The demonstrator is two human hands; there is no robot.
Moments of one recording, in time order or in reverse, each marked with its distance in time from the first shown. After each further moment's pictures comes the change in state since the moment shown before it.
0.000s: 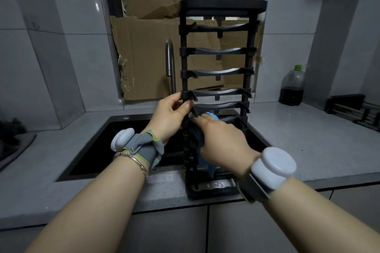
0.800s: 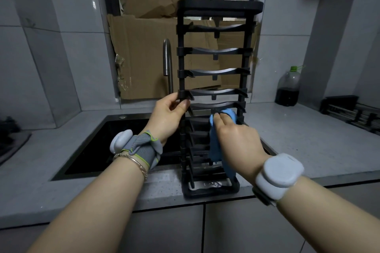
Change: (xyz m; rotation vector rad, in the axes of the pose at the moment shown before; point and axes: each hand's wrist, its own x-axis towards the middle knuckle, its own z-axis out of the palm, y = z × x) left_hand 0.001 -0.007 0.001 0.045 0.028 0.027; right_hand -0.012 0.031 0.007 -0.355 0.106 0.018
